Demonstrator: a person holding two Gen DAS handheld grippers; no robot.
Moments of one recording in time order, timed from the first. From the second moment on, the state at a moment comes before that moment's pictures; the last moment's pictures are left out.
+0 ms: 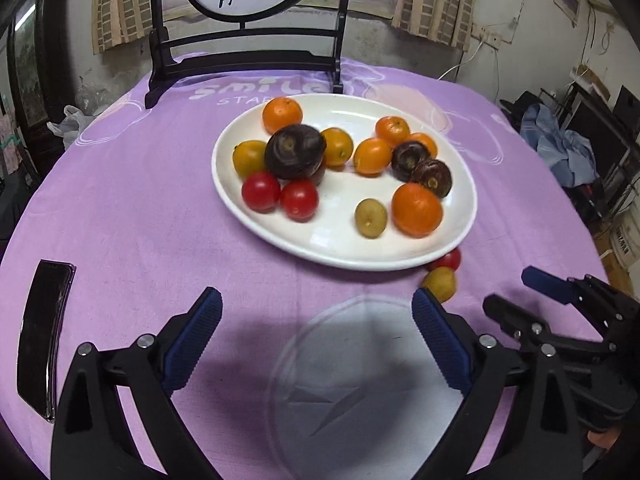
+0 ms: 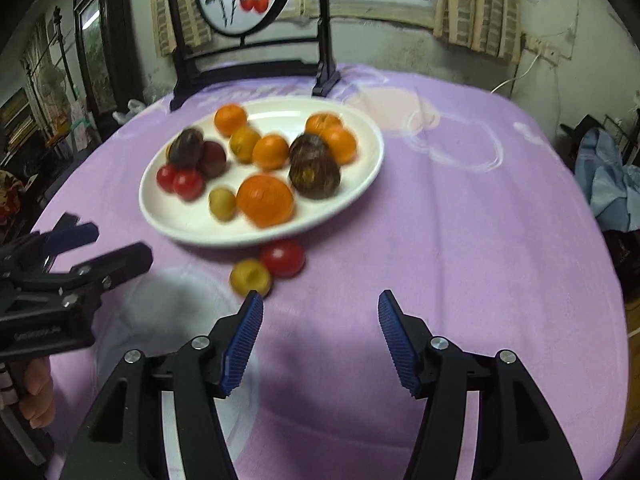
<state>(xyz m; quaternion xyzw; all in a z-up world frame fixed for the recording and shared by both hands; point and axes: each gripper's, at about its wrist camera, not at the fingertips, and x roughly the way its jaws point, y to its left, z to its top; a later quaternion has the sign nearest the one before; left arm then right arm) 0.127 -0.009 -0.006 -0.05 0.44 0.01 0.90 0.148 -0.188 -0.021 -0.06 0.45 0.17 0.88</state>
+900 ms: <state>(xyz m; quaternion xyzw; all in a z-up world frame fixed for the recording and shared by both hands) 0.143 0.036 -0.023 -0.10 0.45 0.03 0.89 0.160 -0.138 -0.036 -0.02 0.47 0.16 0.87</state>
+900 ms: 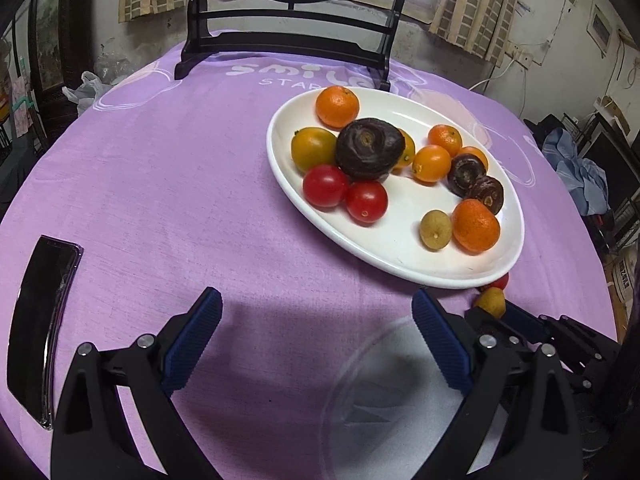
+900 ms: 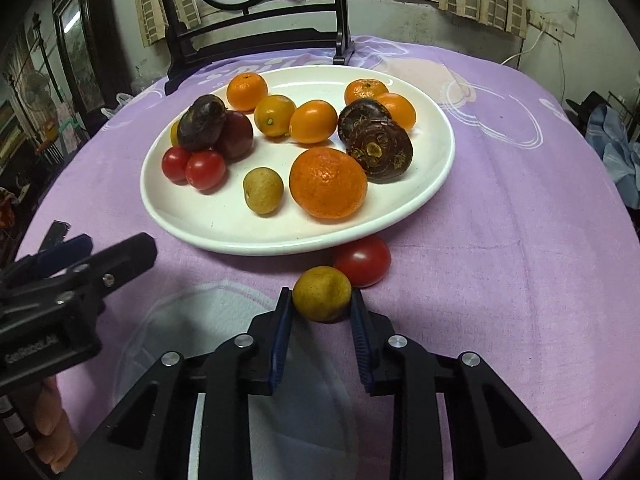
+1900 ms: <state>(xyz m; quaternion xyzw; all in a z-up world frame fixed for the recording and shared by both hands) 0.169 -0.117 -0.044 -0.03 0.48 0.03 0.88 0.136 -0.255 0.002 0.04 0.42 0.15 0.90</state>
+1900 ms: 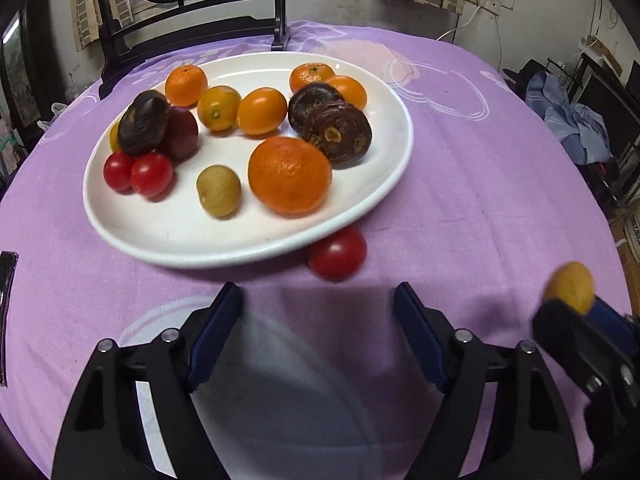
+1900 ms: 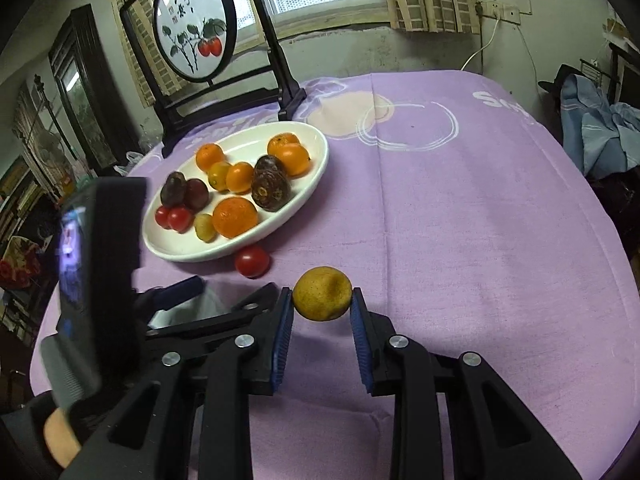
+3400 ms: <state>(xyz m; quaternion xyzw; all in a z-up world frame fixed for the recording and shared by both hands) 0.135 -0.088 -0.035 -0.05 0.49 0.06 0.87 0.141 -0.269 -0.001 0.05 0.42 0.13 0.90</state>
